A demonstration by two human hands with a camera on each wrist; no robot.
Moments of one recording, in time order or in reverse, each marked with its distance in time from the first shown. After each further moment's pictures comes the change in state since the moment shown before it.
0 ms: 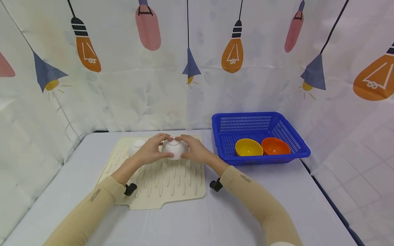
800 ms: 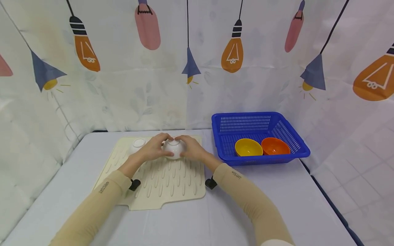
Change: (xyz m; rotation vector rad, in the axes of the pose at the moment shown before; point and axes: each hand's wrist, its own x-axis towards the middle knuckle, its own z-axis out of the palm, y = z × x) left_hand 0.017 -0.019 0.008 0.030 -0.092 -0.090; right_hand 0.020 0.020 0.015 -0.096 0.006 0.019
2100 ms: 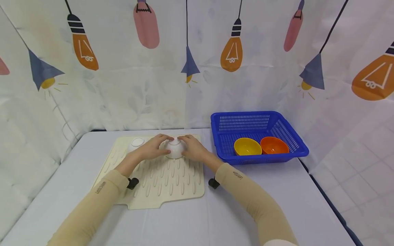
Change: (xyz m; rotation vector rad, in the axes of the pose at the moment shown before) left_hand -0.005 0.002 -0.008 -0.004 -0.147 -0.080; right_hand -0.009 0.000 -0.005 -0.111 -0.034 0.088
